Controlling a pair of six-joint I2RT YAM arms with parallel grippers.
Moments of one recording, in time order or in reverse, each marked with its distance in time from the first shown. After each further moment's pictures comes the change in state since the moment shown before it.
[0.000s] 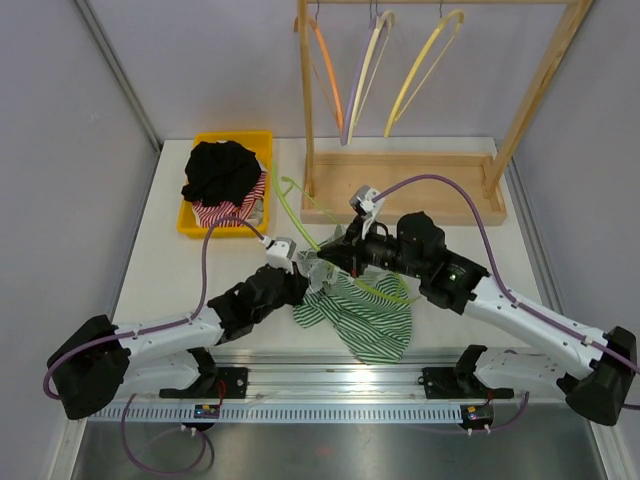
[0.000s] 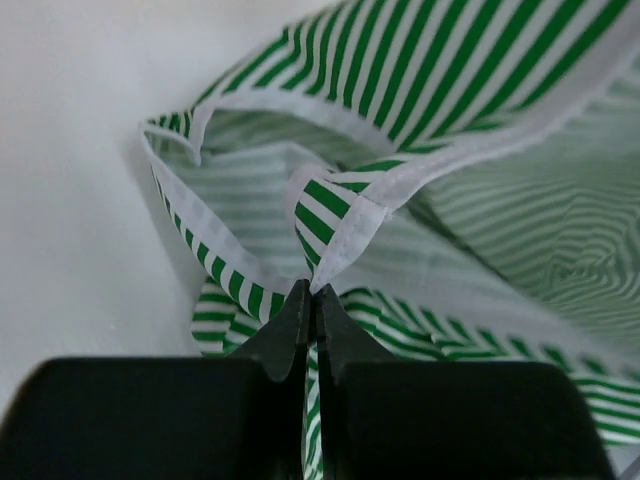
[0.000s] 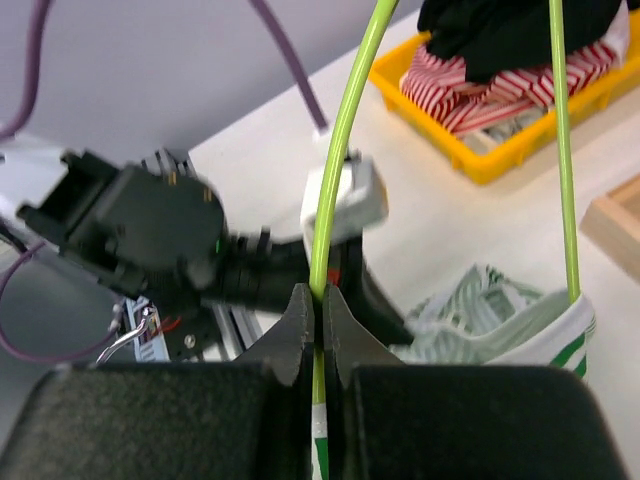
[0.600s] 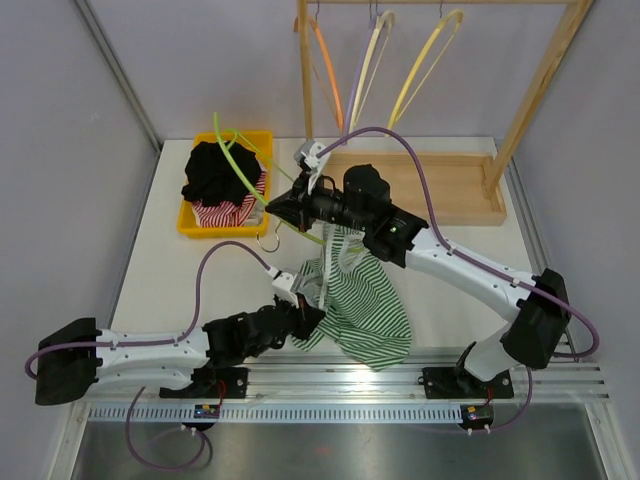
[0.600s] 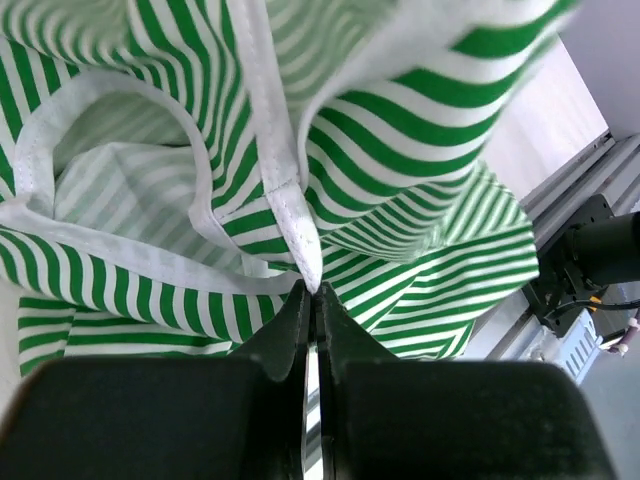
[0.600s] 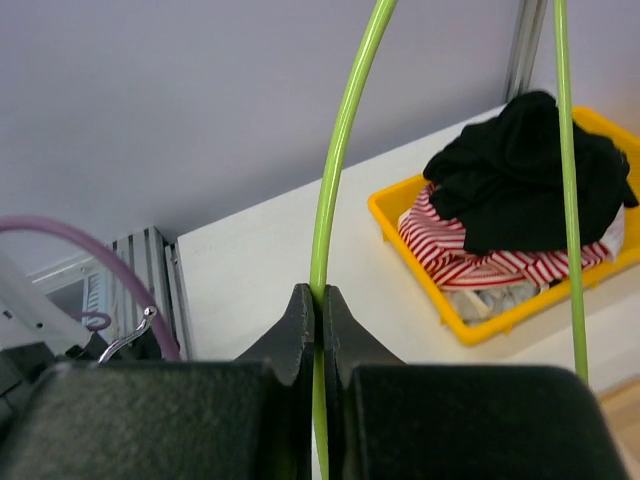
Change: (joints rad) left arm -0.359 -0.165 -0.116 0.010 -0.145 -0.170; right arm 0.001 0.464 0.422 0.181 -0.064 -0.091
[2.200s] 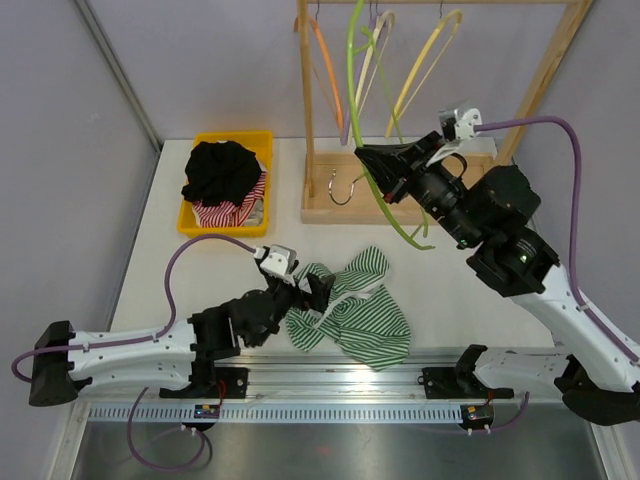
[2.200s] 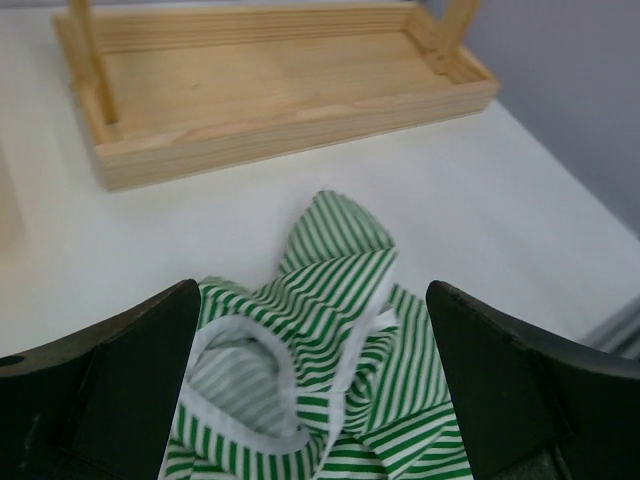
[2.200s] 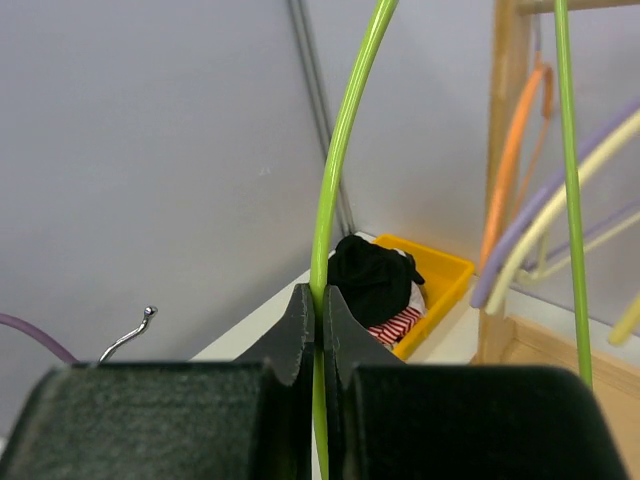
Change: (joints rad) left arm -0.046 -0.076 0.243 -0.087 -0.359 0.352; right arm -0.033 -0.390 0.180 -0.279 0.403 0.008
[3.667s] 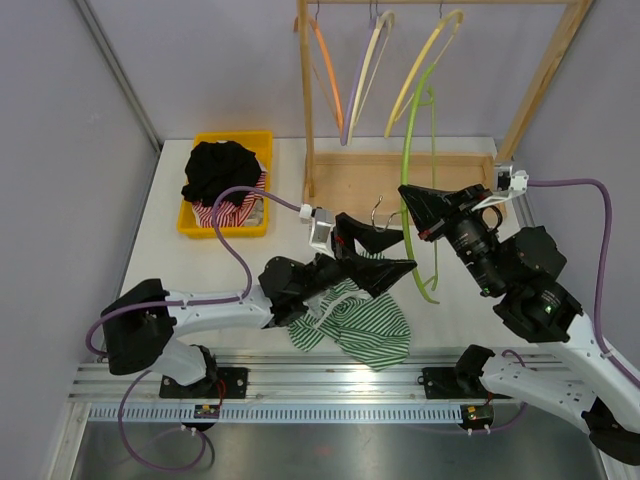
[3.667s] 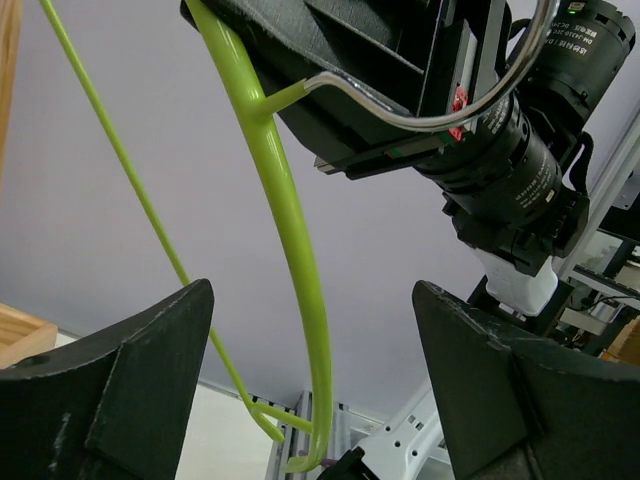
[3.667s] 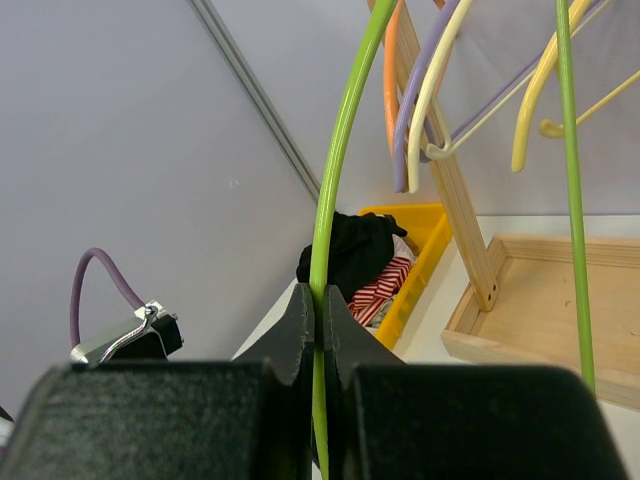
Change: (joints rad) left arm 0.149 0.585 0.271 1.069 0.876 -0.180; right arm 0.000 -0.359 -0.401 0.033 0.233 0.248
